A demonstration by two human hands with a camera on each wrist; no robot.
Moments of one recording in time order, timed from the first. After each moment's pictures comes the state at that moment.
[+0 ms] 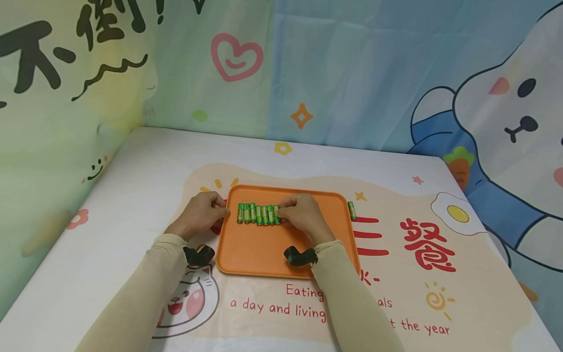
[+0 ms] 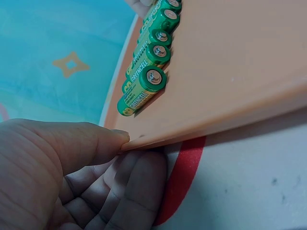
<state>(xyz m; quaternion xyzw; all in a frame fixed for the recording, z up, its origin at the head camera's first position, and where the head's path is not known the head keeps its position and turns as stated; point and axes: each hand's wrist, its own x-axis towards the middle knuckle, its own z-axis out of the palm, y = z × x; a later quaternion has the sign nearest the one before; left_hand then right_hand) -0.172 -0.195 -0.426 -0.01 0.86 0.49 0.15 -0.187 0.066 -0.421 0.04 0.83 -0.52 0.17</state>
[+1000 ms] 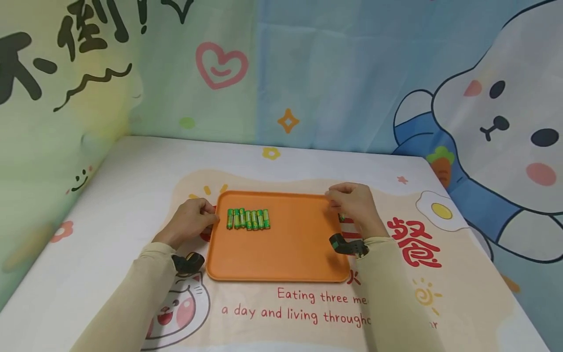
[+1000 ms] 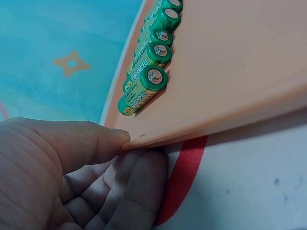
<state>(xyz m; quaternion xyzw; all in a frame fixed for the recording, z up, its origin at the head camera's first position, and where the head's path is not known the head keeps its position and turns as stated) -0.170 -0.193 -0.427 0.00 0.86 0.49 0.15 -0.195 0.187 -0.383 0.11 0.83 -0.54 0.08</state>
